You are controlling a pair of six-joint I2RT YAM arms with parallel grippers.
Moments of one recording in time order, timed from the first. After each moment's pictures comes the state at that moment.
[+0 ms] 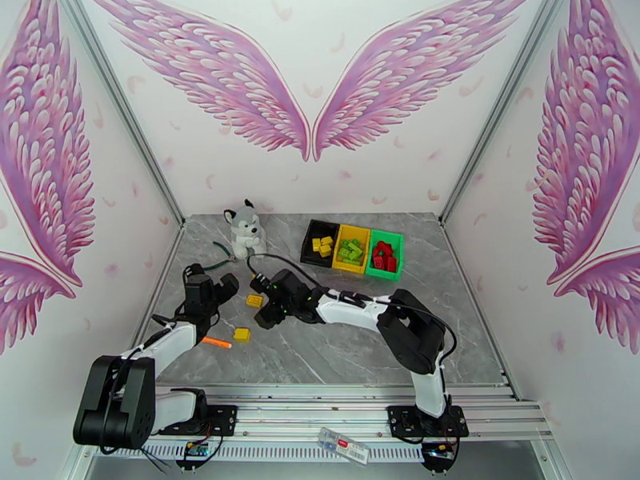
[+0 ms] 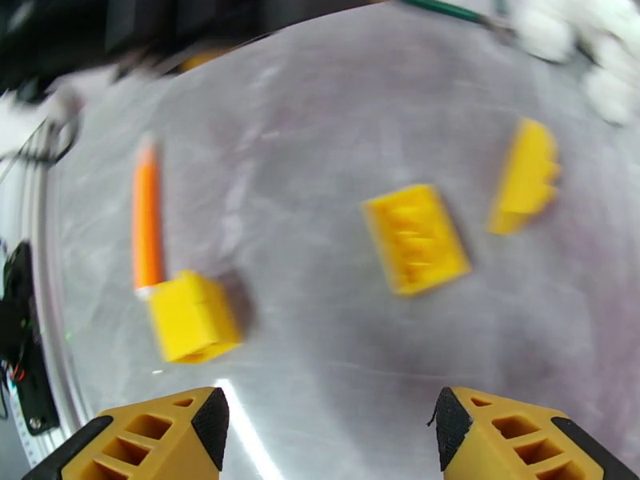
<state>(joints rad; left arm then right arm) -0.02 1.27 0.47 0.23 -0.03 -0.67 0.97 1.99 1.35 -0.11 -0.22 0.00</state>
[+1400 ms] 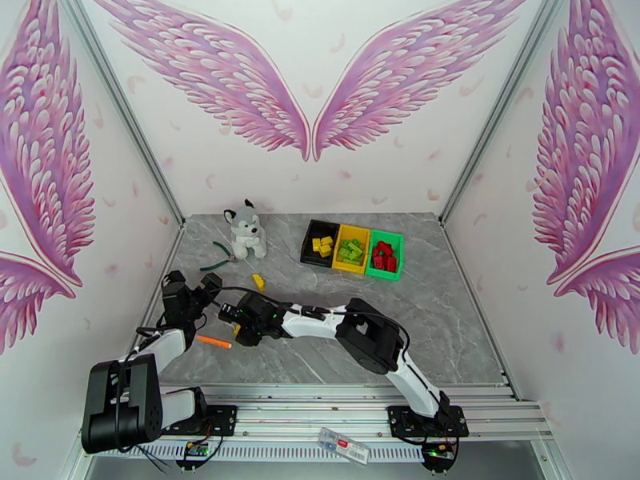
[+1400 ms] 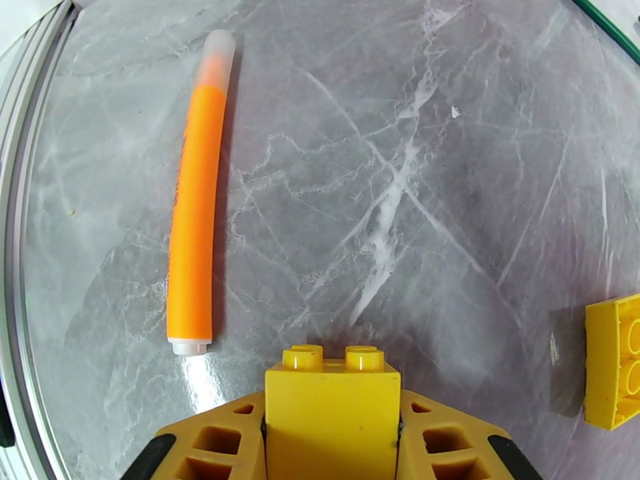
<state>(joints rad) 0.19 1.28 0.39 0.40 0.22 -0.77 1.09 2.27 1.62 -0.20 -0.16 -0.13</state>
